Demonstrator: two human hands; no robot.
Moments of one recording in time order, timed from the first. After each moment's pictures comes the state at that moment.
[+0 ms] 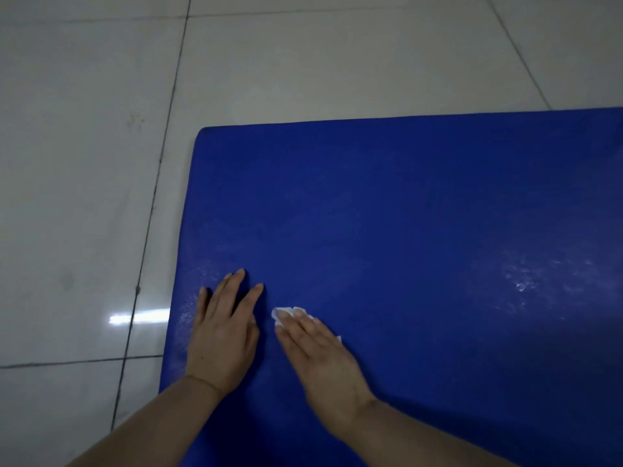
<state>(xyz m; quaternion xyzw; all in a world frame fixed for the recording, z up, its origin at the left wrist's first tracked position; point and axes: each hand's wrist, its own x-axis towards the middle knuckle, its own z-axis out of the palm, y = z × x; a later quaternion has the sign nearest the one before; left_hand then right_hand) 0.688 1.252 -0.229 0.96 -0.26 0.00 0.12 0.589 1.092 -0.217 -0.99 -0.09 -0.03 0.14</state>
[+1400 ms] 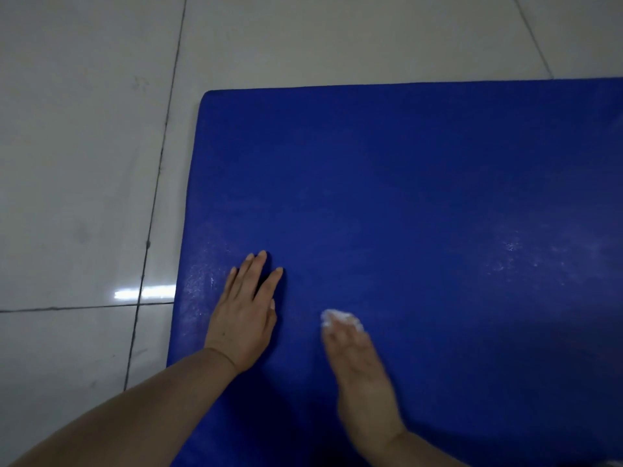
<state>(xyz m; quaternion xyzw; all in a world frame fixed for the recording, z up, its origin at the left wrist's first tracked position) 0.643 1.252 -0.226 0.94 -0.32 -0.04 0.10 0.492 1.093 -0.227 -0.98 0.02 -0.05 0.18</state>
